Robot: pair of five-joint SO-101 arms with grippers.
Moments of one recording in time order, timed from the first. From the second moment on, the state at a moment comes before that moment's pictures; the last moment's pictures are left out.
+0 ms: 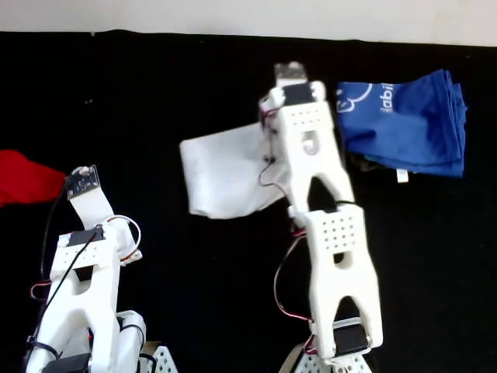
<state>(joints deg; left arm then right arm) -20.3 -32.9 72.1 37.8 -14.5 -17.9 54.2 -64.7 100.4 -7.3</state>
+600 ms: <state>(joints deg) -20.3 -32.9 72.1 37.8 -14.5 -0.4 24.8 -64.7 100.4 9.0</state>
